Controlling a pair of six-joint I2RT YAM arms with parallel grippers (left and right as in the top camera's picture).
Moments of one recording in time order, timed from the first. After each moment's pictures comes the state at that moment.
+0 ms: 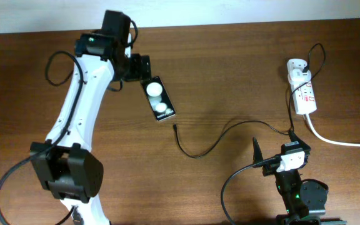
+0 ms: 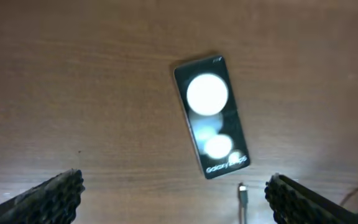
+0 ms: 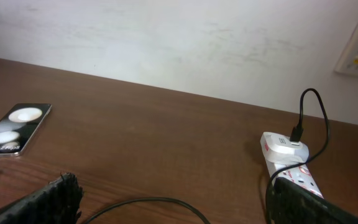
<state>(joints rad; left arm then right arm) -0.21 1.99 1.98 -1.21 -0.01 -0.27 -0.01 0.01 0.01 -0.06 -0.16 -0.13</state>
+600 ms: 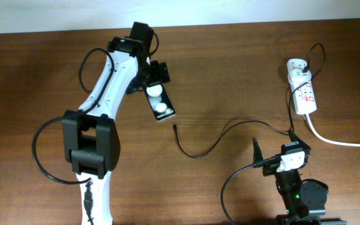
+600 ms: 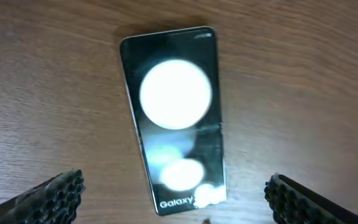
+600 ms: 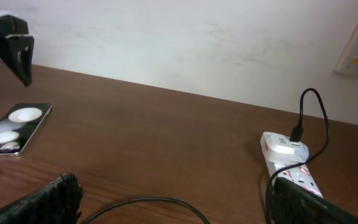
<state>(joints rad) -0.27 2.25 2.02 -1.14 0.07 -0.49 -0.01 0.01 0.01 -0.06 -0.16 -0.13</state>
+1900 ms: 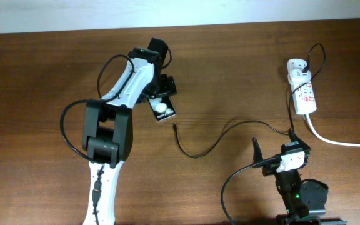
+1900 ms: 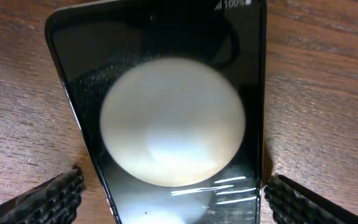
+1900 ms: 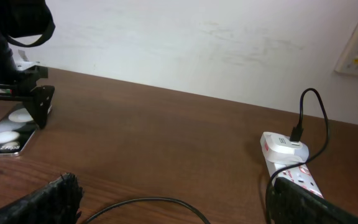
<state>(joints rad) -0.33 2.43 2.03 -1.09 0.00 -0.52 -0.01 0.01 0.01 -0.06 -0.16 -0.13</state>
